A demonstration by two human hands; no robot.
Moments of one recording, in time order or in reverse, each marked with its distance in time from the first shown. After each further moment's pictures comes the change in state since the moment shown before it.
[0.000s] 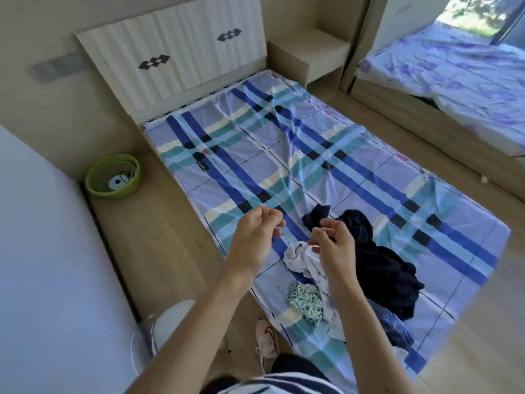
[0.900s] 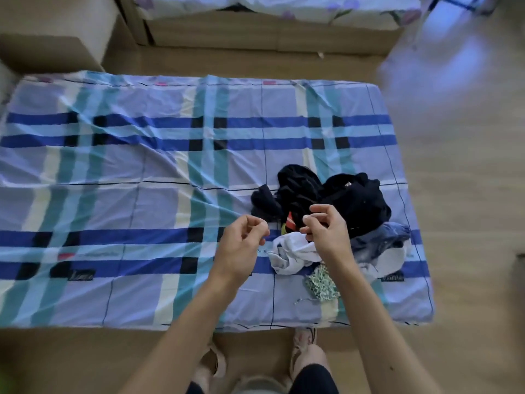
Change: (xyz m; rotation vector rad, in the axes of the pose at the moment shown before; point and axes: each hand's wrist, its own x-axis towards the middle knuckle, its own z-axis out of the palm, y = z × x) left_hand 0.335 -0.036 0.032 0.407 -0.804 -0.064; right_hand 0.188 0.052 0.085 0.146 0.683 0.277
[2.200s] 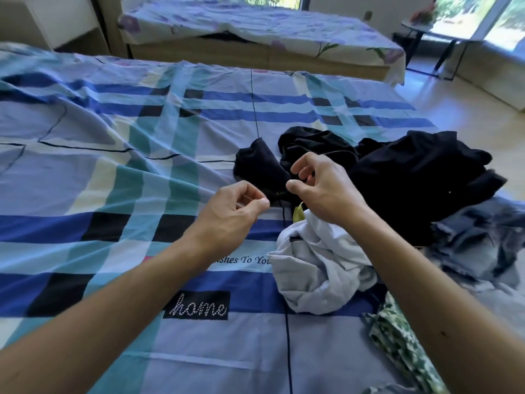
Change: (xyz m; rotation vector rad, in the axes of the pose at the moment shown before) left_hand 0.277 -0.364 0.065 0.273 -0.052 0.539; right_hand 0.238 0.309 0.101 -0.650 0.034 -0.656
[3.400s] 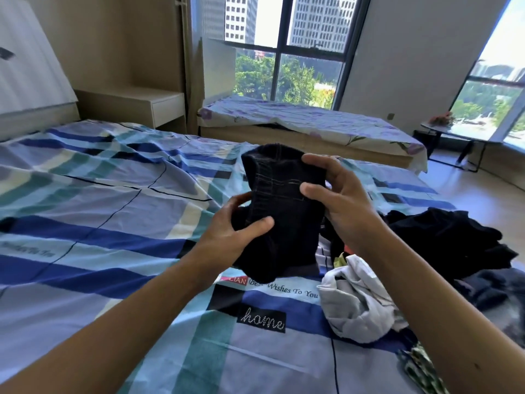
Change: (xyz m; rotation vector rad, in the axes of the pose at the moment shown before) left_hand -0.105 0.024 -0.107 -0.419 0.203 0.173; right_hand -0.069 -0.151 -0.024 0.942 -0.101 -0.316
